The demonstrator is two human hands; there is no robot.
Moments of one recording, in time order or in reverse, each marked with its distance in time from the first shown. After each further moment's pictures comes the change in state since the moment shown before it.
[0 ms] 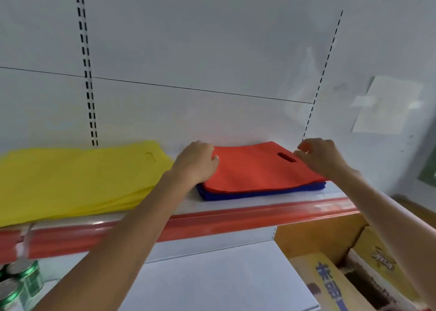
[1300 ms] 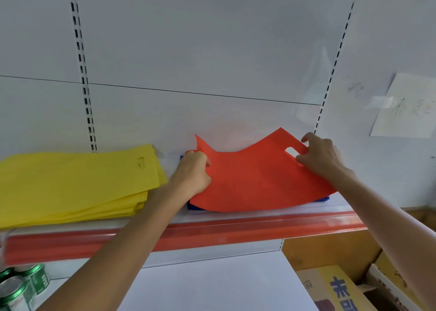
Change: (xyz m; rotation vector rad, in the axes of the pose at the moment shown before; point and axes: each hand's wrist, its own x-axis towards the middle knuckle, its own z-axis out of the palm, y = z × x) left_hand 0.021 0.024 0.038 -0.024 0.066 -0.126; right_hand 0.043 0.027 0.010 0.004 0.003 0.012
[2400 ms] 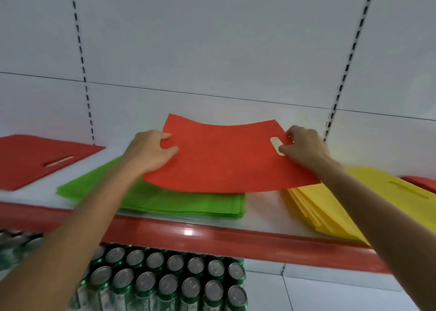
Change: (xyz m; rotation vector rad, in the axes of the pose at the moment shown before) left_hand -0.151 -0.503 -0.359 0.073 0.280 -0.300; right_hand -0.177 -0.571 0.107 0.159 -0.058 -0.300
